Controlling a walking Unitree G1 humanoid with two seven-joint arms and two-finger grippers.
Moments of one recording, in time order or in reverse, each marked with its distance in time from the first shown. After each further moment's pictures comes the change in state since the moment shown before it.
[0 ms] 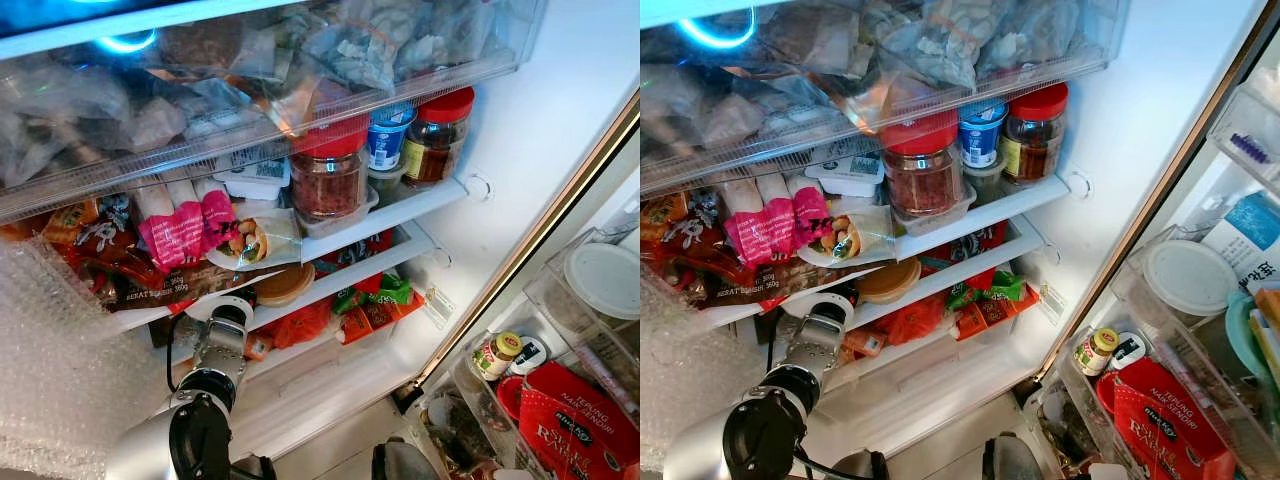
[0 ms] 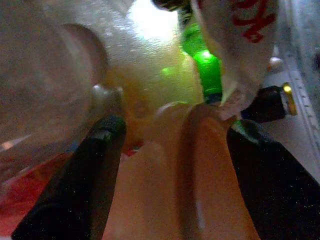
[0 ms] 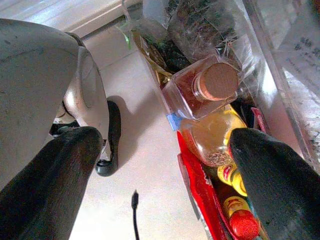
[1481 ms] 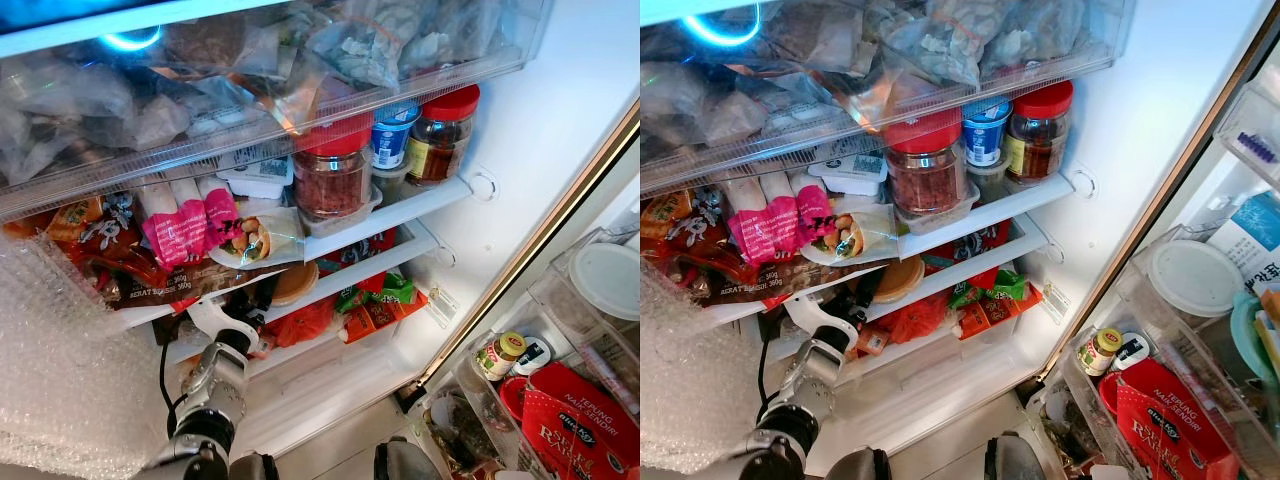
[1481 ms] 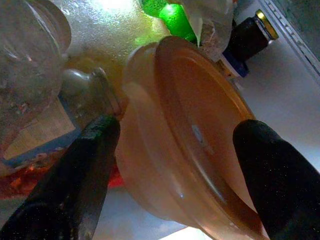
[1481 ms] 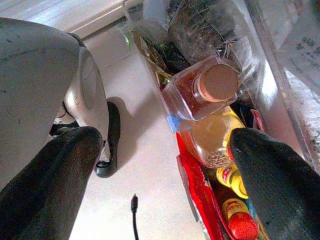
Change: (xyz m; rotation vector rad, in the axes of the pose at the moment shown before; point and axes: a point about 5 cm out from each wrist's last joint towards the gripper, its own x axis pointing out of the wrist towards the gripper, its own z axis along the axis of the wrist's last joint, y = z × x) left arm -0.028 0.015 -0.019 0.310 0.089 -0.183; right arm -0.001 -0.001 -0.002 -0.003 -0.011 -0.010
